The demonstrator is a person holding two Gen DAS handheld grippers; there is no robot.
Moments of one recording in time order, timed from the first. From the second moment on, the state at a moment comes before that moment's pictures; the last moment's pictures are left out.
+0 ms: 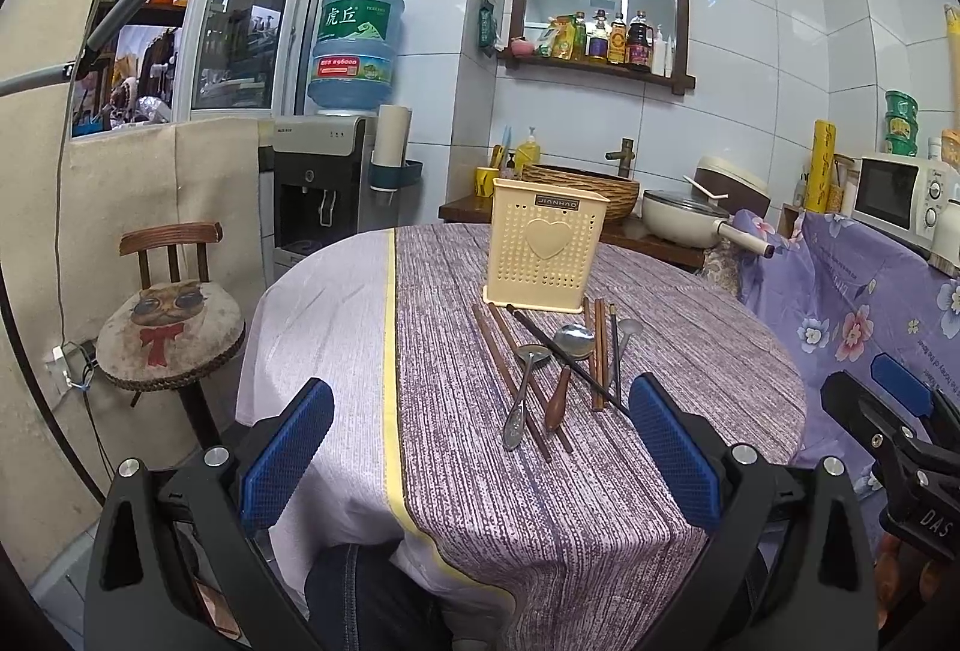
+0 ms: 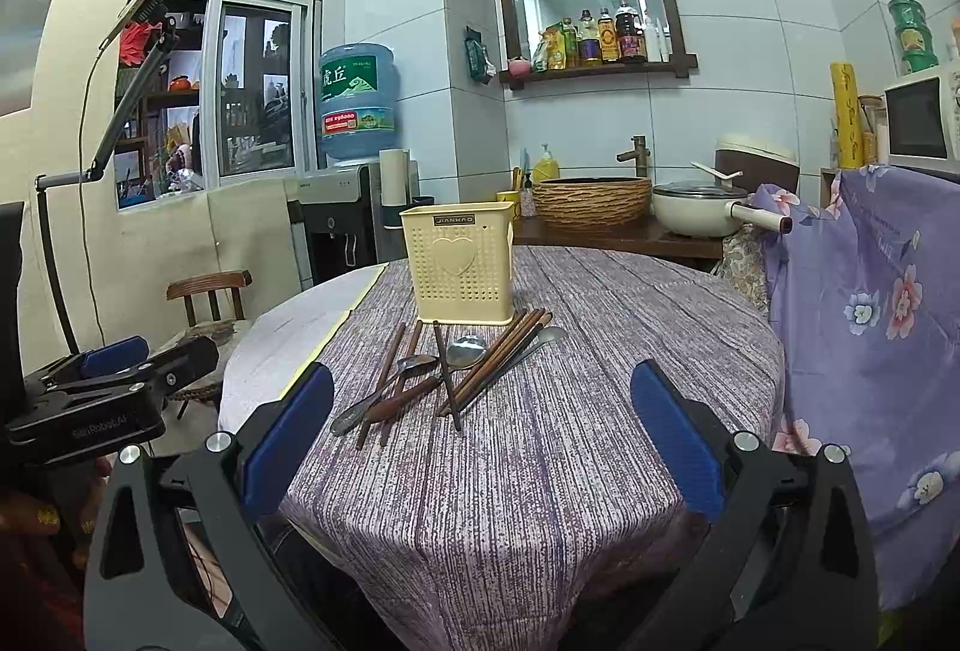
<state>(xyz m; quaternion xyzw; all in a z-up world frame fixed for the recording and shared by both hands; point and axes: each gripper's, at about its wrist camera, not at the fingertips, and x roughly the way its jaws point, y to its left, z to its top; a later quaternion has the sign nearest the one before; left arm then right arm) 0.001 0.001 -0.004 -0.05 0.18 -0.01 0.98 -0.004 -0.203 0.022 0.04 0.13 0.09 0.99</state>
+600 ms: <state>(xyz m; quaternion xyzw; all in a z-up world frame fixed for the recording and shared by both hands) 0.000 0.003 -0.005 -0.05 0.18 -0.01 0.98 -0.006 -0.198 0.021 0.04 0.13 0.09 0.99</state>
